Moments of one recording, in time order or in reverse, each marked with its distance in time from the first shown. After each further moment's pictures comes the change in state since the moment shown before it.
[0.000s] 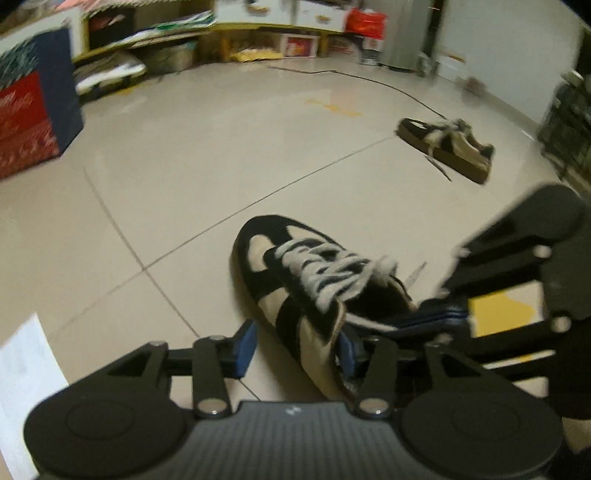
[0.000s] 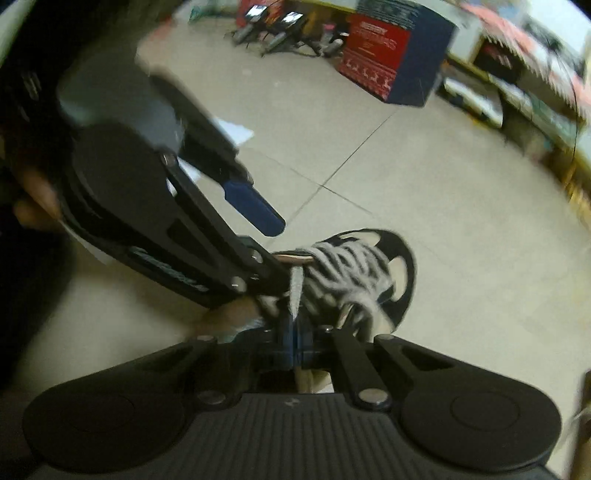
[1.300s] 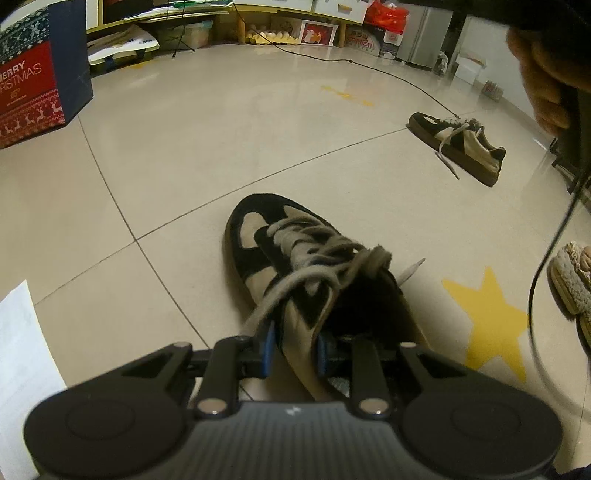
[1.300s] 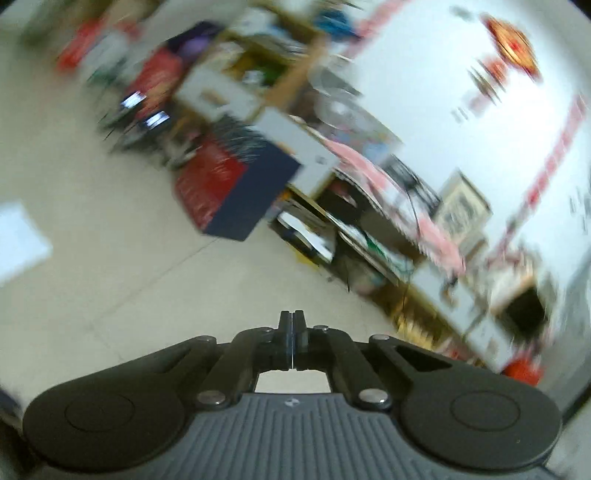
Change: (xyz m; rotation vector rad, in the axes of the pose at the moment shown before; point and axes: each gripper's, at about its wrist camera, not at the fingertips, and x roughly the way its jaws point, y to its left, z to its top) left arm 0.003 -0.008 -0.006 -0.068 0.044 0.006; right arm -0.041 -0.078 0.080 -0.142 -0.398 -0.547
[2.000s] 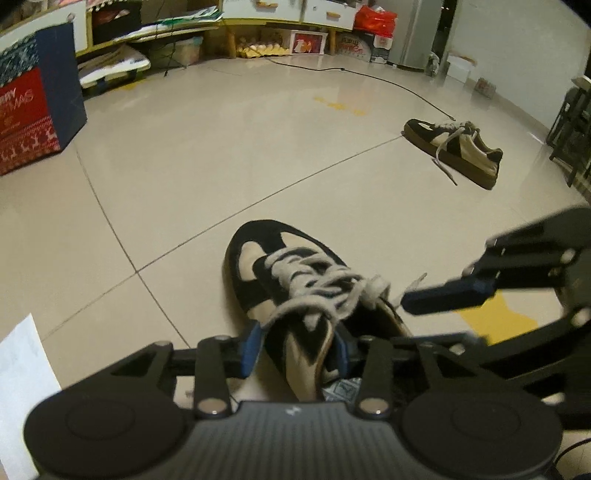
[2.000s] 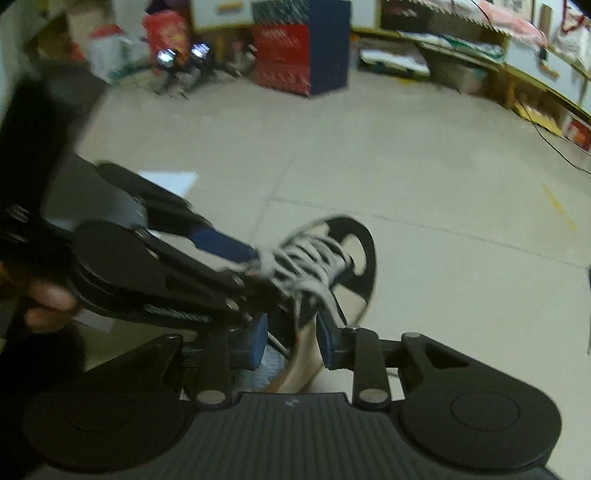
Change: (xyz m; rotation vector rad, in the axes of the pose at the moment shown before) left arm 0.002 -0.001 0.016 0.050 -0.029 0.013; right arm -0.041 0.086 -0.067 0.388 0.470 0.407
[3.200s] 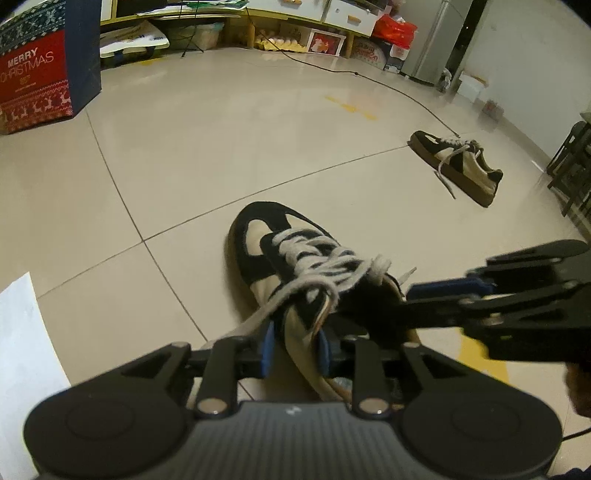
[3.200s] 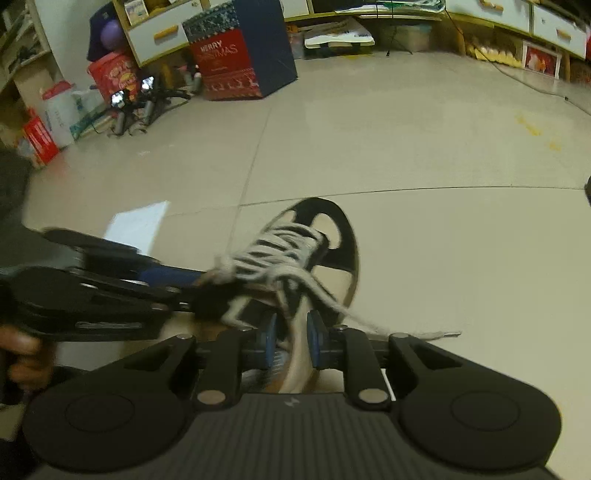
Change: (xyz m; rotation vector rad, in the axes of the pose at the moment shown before) left arm -0.012 0.012 -0.014 -0.105 0.004 -0.048; right arm -0.019 -0.043 -0.010 0.329 -0.026 0.112
